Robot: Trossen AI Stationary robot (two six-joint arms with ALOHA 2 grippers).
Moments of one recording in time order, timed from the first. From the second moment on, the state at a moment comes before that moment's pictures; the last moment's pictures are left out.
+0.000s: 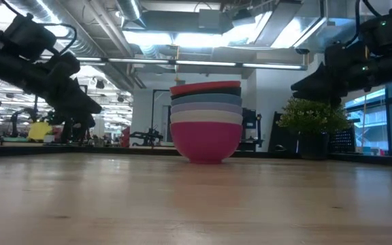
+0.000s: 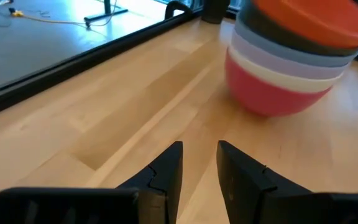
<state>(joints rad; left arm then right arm) 0.68 0.40 0.06 -0.03 0.23 -0.10 -0.55 0.55 0.07 0.36 -0.08 0.25</state>
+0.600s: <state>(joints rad) 0.77 0.40 0.03 -0.01 0.25 -0.05 -0.57 0.58 0.01 0.38 -0.06 0.23</state>
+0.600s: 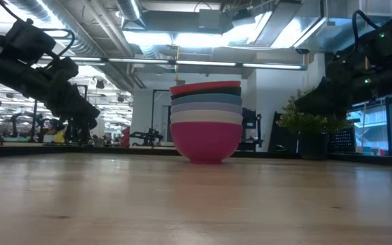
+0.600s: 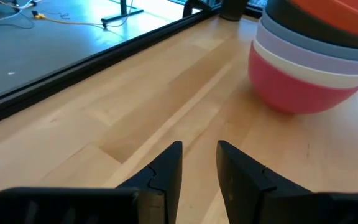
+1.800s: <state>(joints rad) 0.77 0.40 0.03 -0.01 0.17 -0.05 -0.56 0.44 0.01 0.55 -0.31 0.22</state>
